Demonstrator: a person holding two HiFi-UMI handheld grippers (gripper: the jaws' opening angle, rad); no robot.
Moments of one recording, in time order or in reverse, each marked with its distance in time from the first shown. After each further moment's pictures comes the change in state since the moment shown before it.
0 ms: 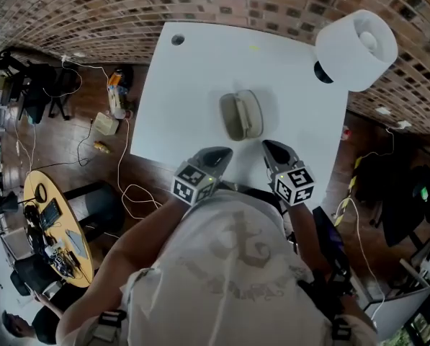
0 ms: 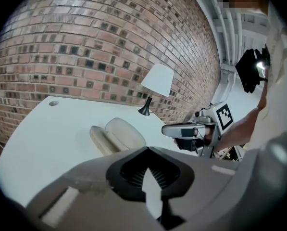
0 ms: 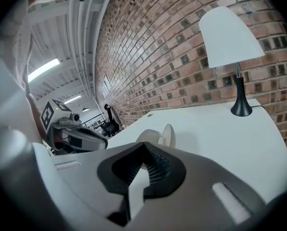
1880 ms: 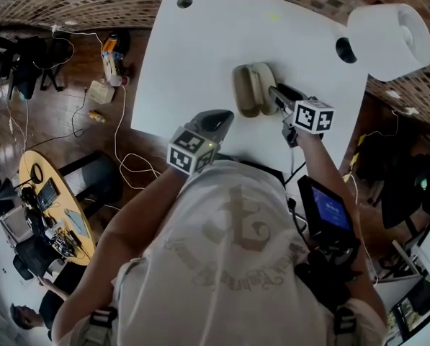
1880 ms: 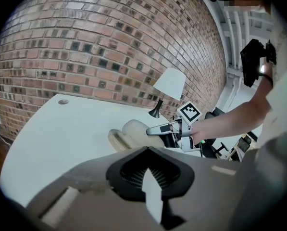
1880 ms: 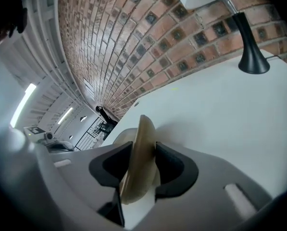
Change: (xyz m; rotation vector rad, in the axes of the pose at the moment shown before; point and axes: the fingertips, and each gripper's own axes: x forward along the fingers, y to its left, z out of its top) left arm -0.008 0.062 0.010 -0.042 -0.004 0.032; right arm 0.106 -0.077 -0.003 0.321 0.191 0.032
